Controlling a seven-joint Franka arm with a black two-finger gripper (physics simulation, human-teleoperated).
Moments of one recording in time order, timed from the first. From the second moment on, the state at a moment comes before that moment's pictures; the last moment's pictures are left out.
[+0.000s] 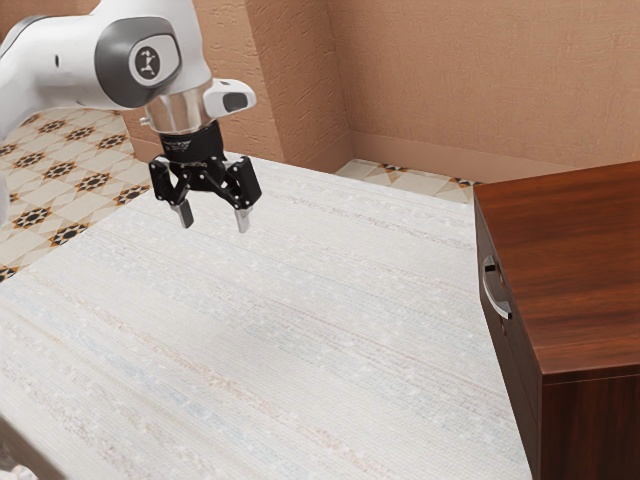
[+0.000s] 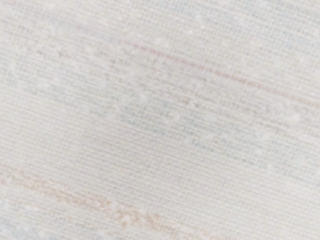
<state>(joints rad) 0.04 0.24 0.19 -1.22 -0.03 1.39 -0.10</state>
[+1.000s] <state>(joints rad) -0.02 0.08 -0.08 -1.23 -0.09 1.36 -0.69</state>
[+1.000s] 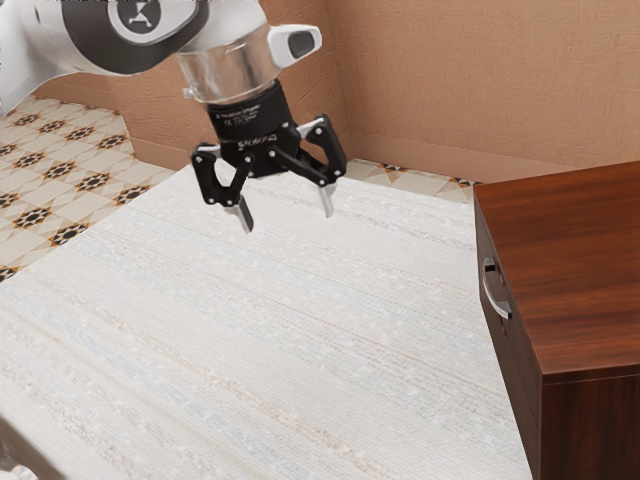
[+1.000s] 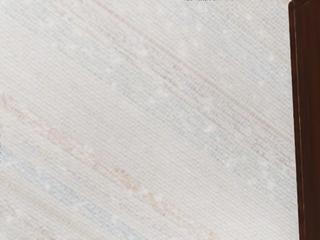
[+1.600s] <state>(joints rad) -0.09 0.11 -0.08 -1.43 -0.04 1.49 -1.01</state>
